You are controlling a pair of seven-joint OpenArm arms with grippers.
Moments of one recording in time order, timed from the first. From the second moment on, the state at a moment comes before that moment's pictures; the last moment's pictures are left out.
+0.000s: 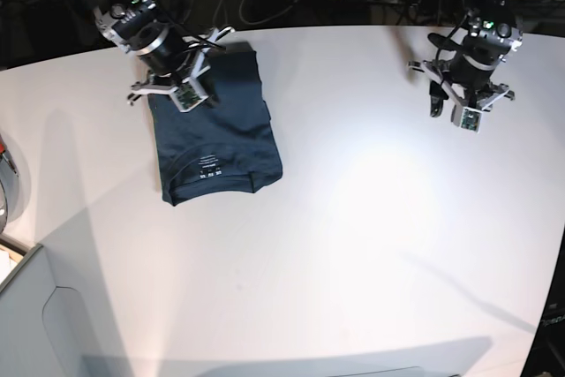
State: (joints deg) left arm 26.4 -14.3 -22.3 114.4 -10.9 -21.4 42.3; right arm -28.3 -7.3 9.7 116.9 -5.4 47.2 -35.2
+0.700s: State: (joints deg) left arm 42.2 -8.6 -29.3 120.3 -11.1 -21.6 42.2; right arm -34.5 -7.4 12.3 125.0 -5.3 47.2 -35.1
